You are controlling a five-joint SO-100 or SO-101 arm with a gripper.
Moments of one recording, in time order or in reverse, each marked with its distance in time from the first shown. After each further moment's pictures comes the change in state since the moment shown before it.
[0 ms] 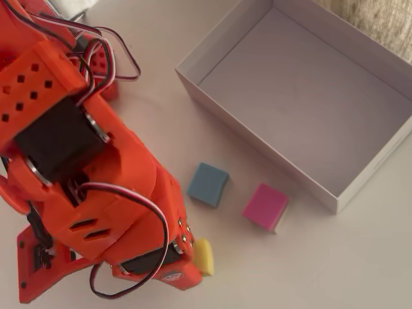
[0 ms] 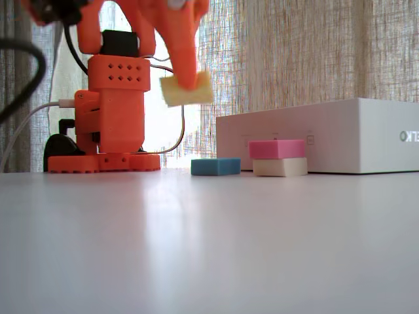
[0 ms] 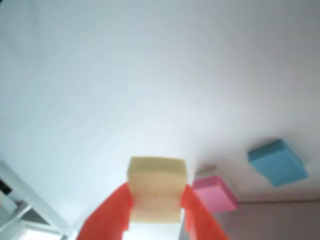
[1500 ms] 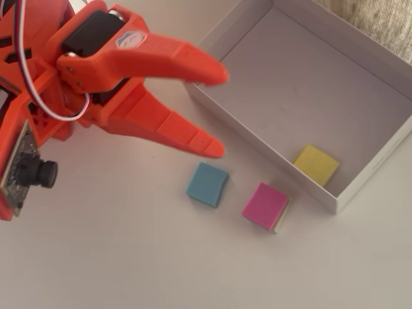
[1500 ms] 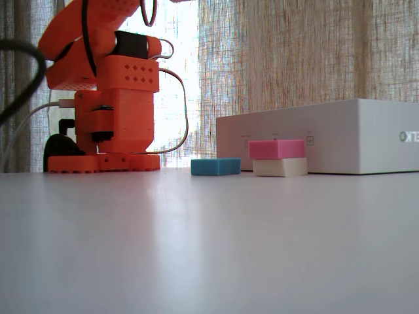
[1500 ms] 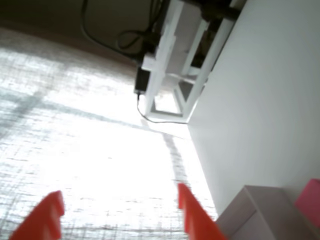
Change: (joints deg) arm -8.4 76.8 50.4 -26.8 -30.4
